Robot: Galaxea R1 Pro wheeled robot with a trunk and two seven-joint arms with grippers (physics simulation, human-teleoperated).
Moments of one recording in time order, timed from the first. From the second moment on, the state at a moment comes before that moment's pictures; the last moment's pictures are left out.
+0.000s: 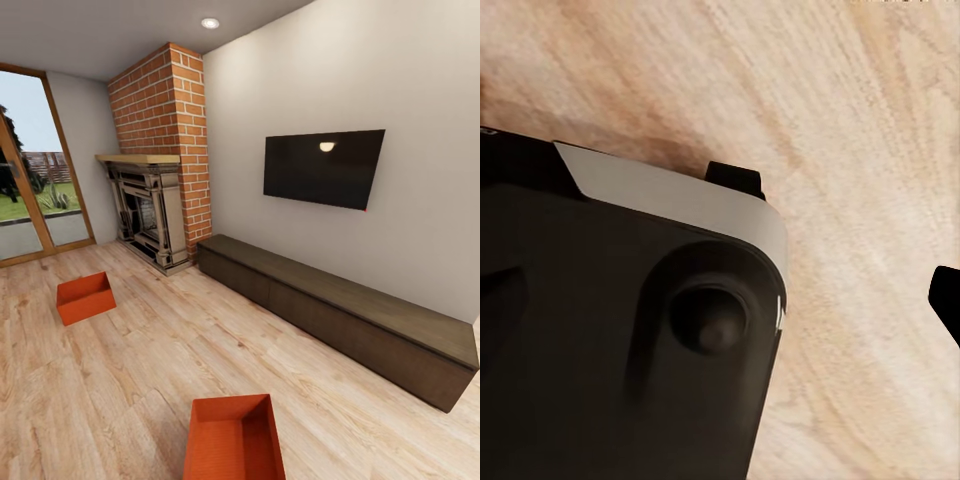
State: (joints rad) left arm 0.00 0.01 0.02 -0.04 0.11 -0.04 0.00; right arm -0.13 0.03 0.71 0.02 -0.48 -0.08 -0.05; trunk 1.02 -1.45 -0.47
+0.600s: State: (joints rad) left arm 0.00 0.01 0.02 -0.04 0.11 -0.04 0.00; right arm -0.13 0.03 0.71 0.02 -0.47 -0.08 -0.05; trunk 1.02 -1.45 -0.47
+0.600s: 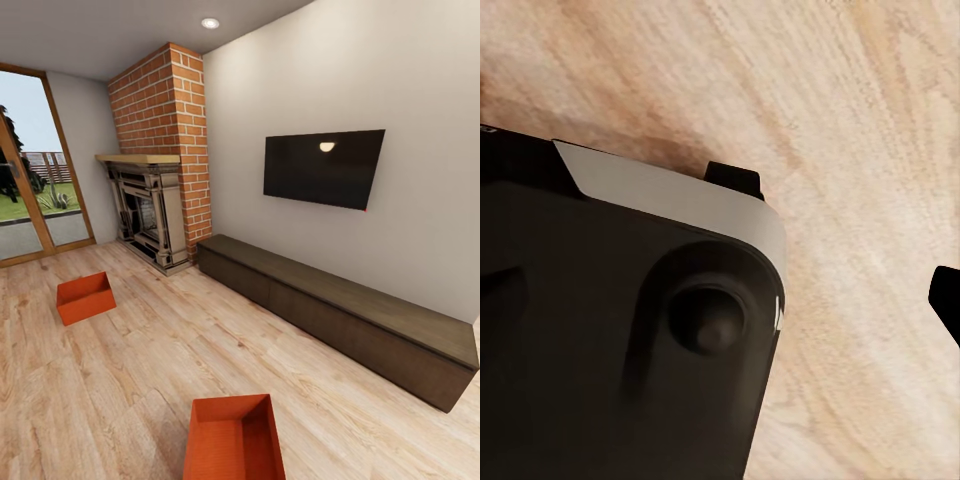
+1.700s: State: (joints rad) left arm 0.00 0.01 0.01 -0.04 0.11 -0.04 -0.01; right arm -0.13 0.03 0.71 0.02 -0.47 -0.08 -0.05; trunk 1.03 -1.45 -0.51
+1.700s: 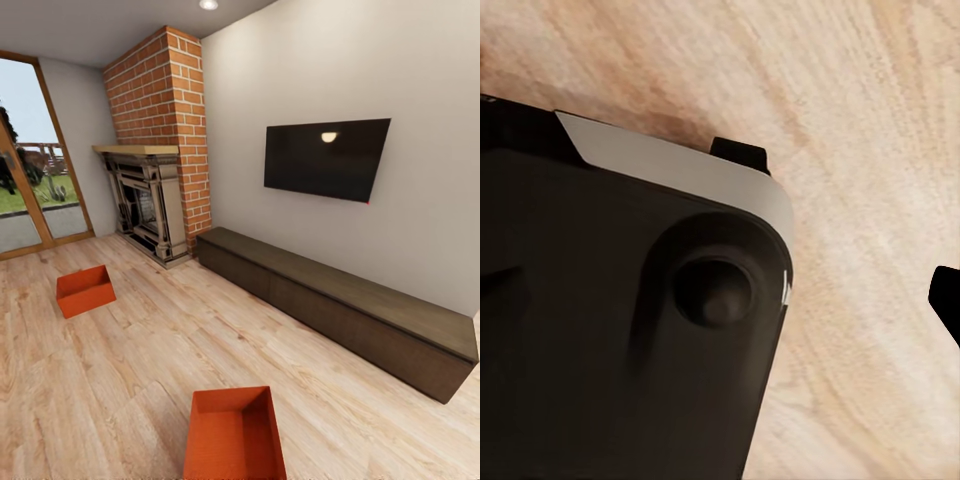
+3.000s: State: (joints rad) left arm 0.00 0.01 0.01 -0.04 0.11 -0.04 -0.01; right arm -0.13 0.03 0.71 0.02 -0.47 -0.08 -0.05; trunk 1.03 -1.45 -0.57
